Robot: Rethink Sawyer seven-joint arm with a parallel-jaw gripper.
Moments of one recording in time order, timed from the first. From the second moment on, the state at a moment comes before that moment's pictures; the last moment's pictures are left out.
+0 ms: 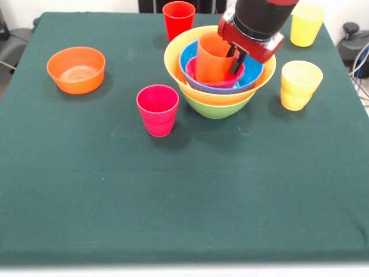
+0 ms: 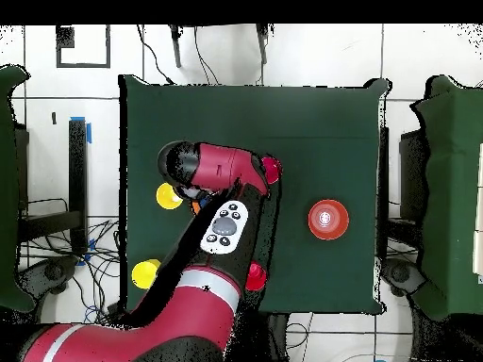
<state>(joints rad) 0.14 -0.32 -0.37 1.32 0.20 0.83 2.18</state>
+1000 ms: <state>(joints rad) 0.15 -0.30 -0.40 1.32 0.22 0.83 2.18</state>
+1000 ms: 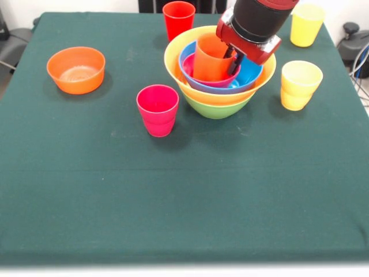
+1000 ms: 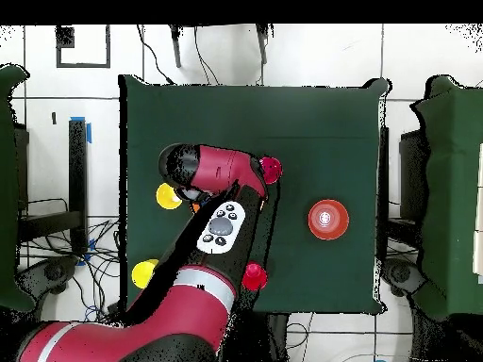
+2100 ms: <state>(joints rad) 0.15 -0.27 -0.42 1.31 0.24 0.86 2.18</state>
